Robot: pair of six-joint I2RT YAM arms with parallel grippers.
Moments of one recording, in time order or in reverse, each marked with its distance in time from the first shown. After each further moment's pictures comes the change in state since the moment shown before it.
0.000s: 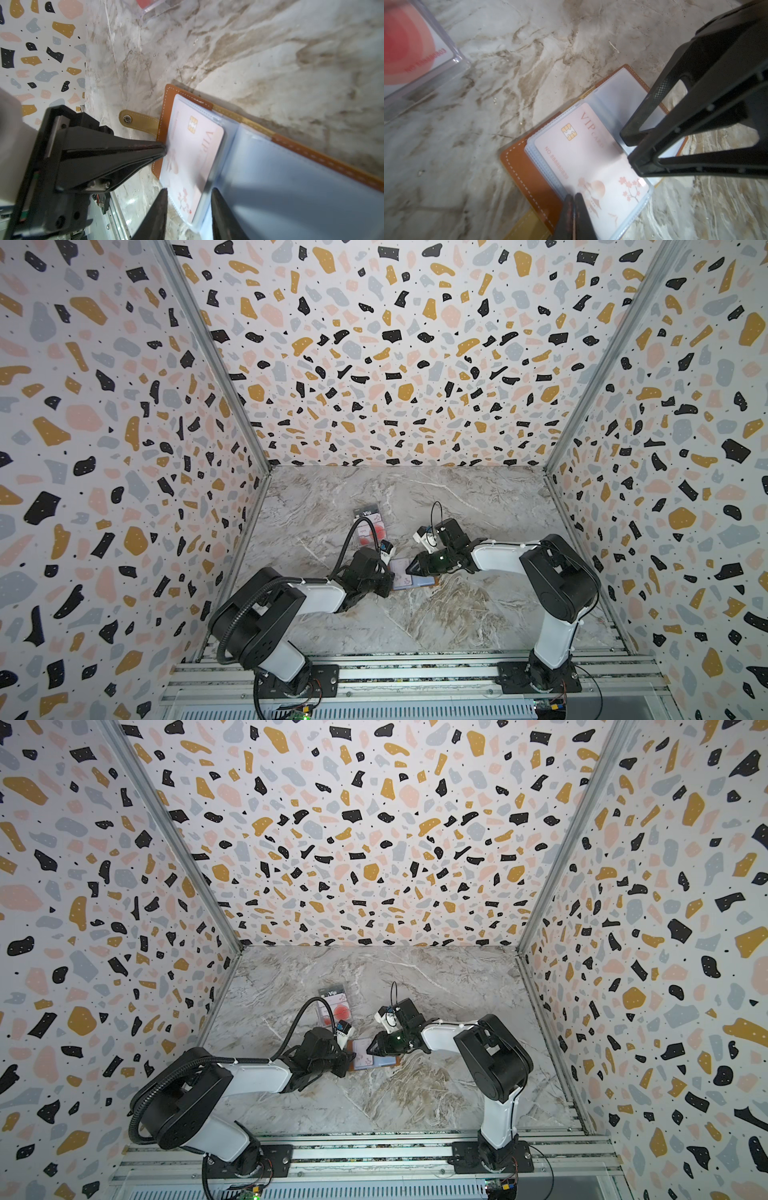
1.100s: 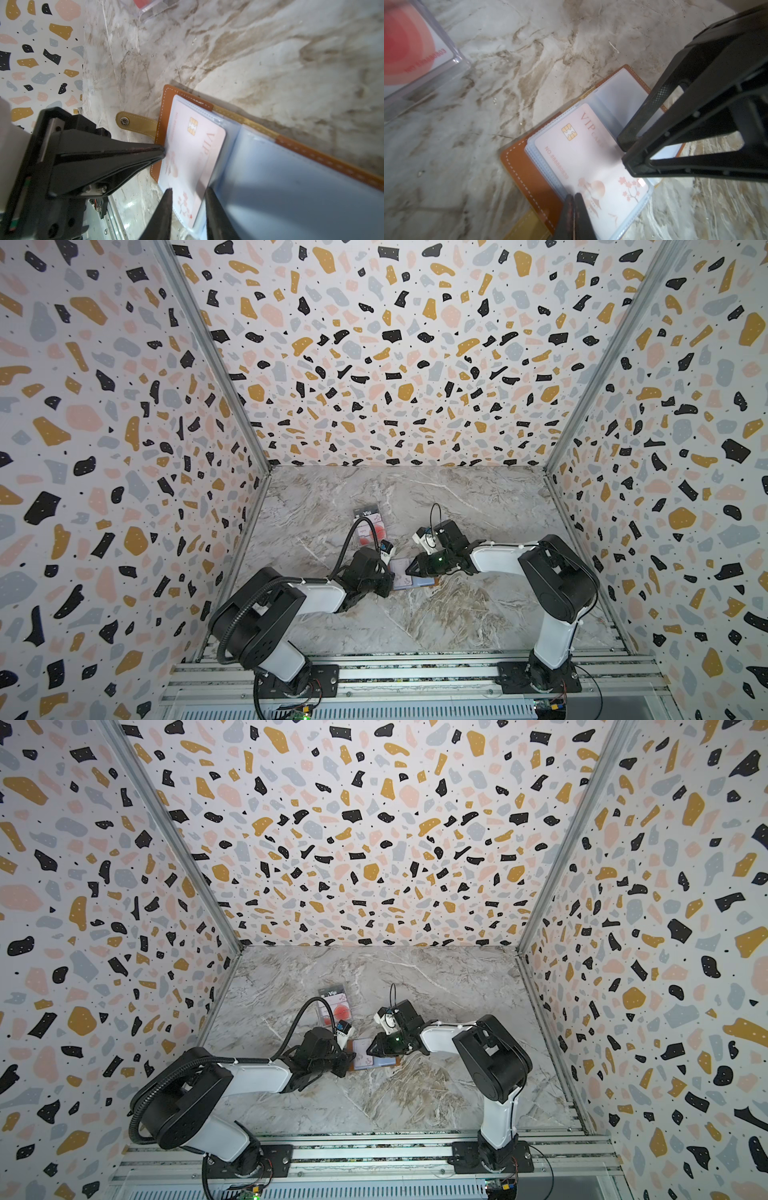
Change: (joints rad) left arm 0.000 0.000 0.000 0.001 -0.001 0.000; right arm 0.013 0.004 -0.013 0.030 0.024 0.023
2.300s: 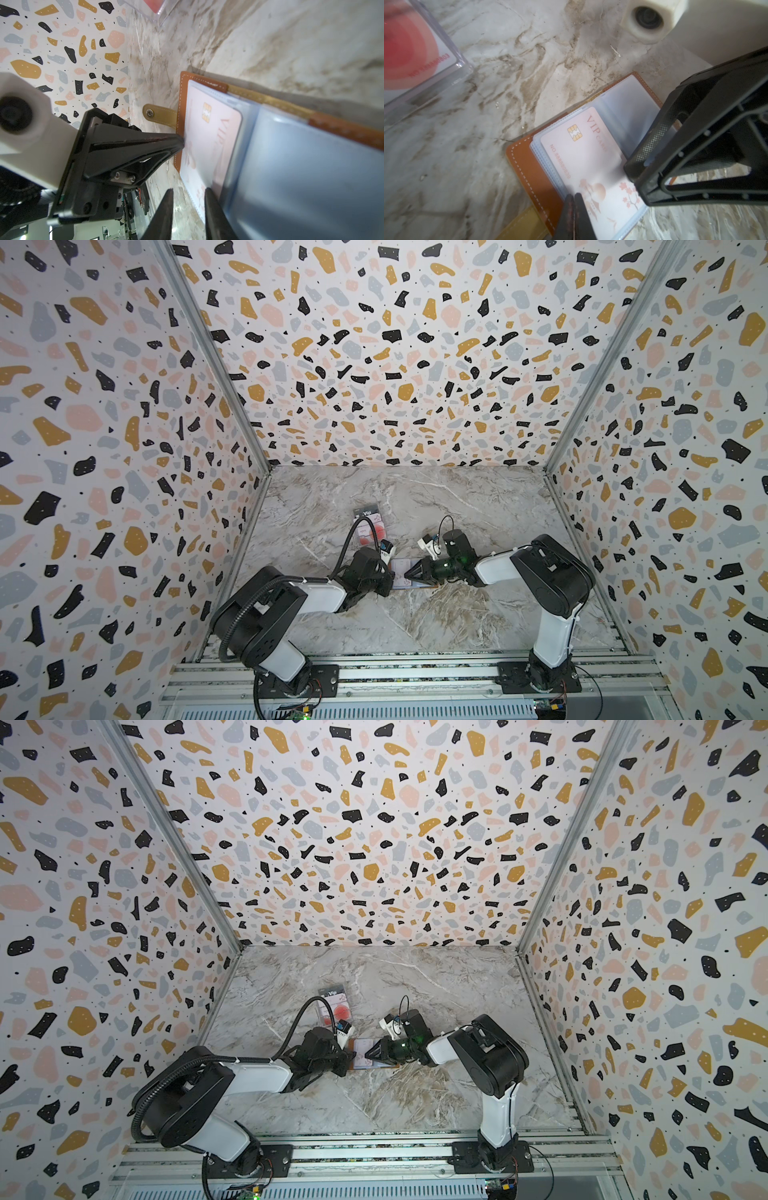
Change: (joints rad) left arm 0.000 0.010 0.000 0.020 0.001 0.000; right arm -0.033 0.033 -0.190 0.433 -0.161 0.314
